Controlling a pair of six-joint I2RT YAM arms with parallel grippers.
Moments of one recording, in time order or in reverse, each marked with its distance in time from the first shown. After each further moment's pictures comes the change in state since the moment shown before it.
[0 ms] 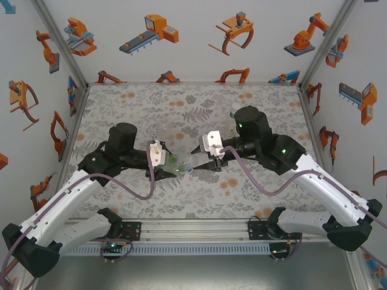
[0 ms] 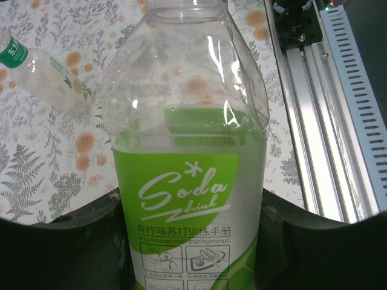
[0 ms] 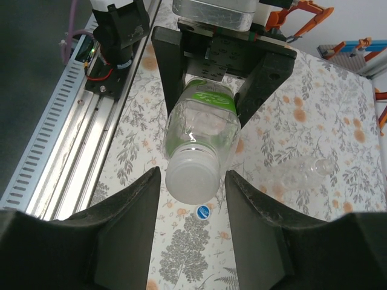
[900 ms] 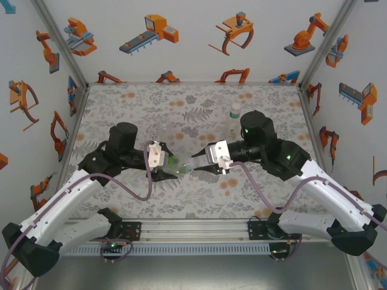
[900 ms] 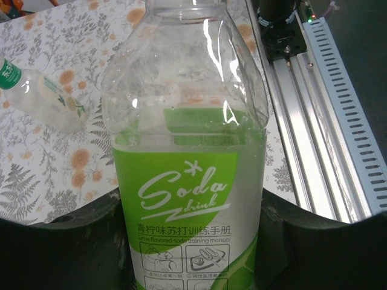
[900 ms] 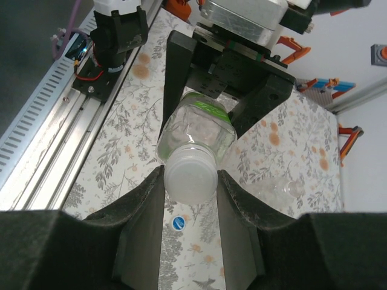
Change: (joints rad) left arm -0.006 0.007 0.008 0.003 0.064 0.010; right arm 0.011 -0.069 -0.063 0.060 -0.032 -0.132
